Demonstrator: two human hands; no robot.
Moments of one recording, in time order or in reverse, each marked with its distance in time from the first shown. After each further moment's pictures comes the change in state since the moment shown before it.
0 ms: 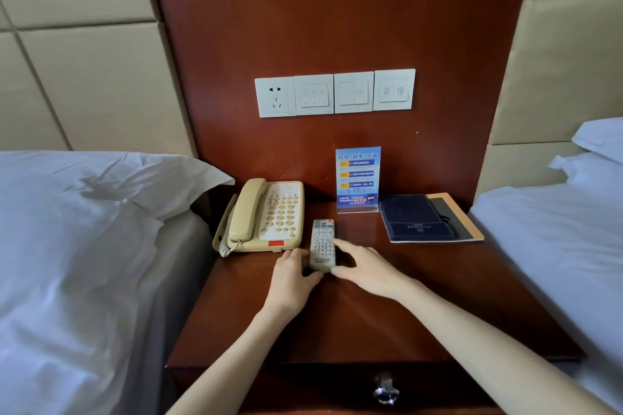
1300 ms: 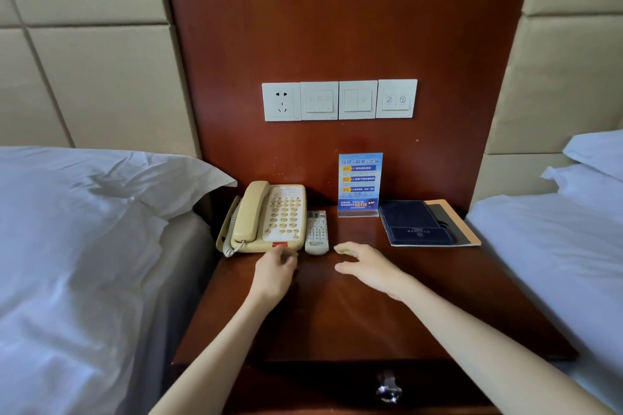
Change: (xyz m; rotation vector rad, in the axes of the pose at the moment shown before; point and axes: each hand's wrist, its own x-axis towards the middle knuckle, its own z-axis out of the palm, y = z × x) left_hand 0.012 -0.023 -0.026 -0.177 0.035 -0.171; right_hand 0.001 -0.007 0.000 0.172 0.005 0.103
